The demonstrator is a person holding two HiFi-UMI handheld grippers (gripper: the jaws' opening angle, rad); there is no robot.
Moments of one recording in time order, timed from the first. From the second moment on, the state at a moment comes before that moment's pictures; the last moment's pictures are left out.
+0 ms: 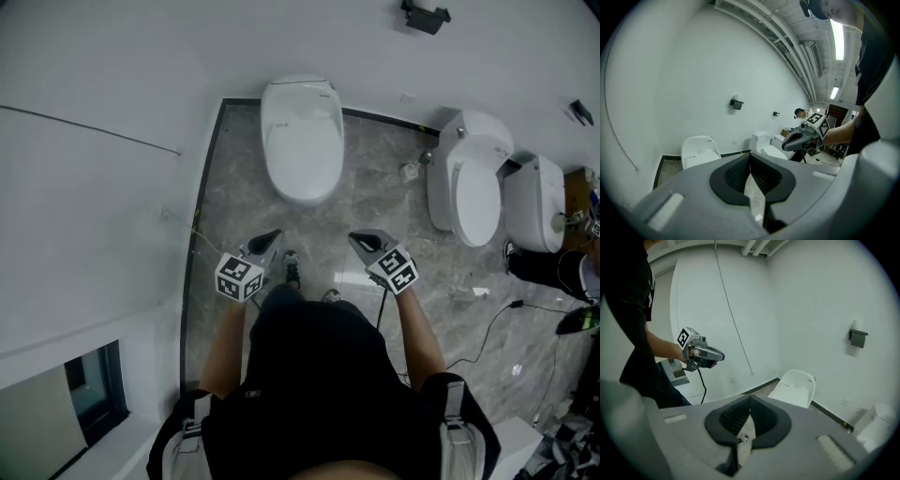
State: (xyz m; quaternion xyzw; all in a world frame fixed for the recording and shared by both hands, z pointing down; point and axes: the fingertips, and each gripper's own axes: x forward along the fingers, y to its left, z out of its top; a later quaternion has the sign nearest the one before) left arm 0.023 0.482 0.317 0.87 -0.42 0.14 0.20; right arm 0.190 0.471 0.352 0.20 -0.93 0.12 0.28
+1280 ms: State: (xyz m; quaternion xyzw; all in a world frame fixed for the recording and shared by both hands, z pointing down) left arm -0.053 0.343 0.345 0.90 -0.36 0.13 0.21; right arm 0.127 0.350 0.351 0.30 -0.91 0.14 0.24
